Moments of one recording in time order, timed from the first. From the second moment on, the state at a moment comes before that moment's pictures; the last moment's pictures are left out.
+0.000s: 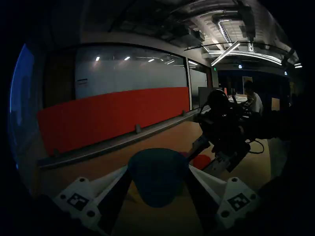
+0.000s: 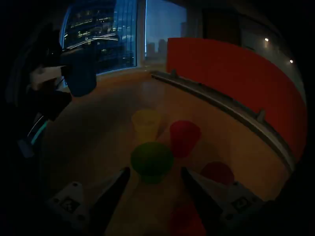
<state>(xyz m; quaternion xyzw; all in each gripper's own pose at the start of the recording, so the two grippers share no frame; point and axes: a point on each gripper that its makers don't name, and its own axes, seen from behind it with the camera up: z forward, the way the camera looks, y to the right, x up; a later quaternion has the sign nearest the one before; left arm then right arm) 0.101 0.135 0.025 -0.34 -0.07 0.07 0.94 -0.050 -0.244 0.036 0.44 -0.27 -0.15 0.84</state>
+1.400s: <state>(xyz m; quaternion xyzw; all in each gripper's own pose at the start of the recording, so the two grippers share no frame) 0.091 0.118 0.023 -0.33 -0.08 0.08 0.94 -0.087 -0.283 0.051 0.41 -0.31 -0.16 0.84</state>
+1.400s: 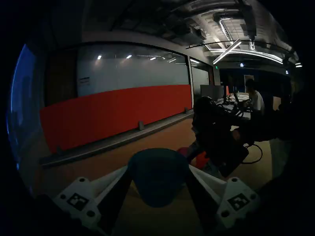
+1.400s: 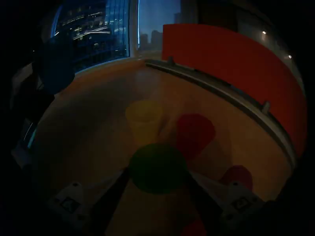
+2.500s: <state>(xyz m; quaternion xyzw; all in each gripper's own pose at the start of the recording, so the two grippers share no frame) 0.091 0.124 0.020 -0.33 -0.08 0.07 0.94 -0.017 -0.261 0.037 0.43 -0.24 -0.12 0.86</state>
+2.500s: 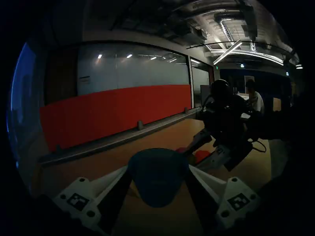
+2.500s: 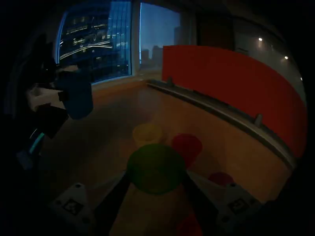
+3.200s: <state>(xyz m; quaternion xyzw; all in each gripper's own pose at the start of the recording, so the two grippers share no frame) 0.100 0.144 0.023 -0.33 -0.08 0.06 0.94 0.048 -0.242 0.009 0.45 -0.14 -0.09 0.88</state>
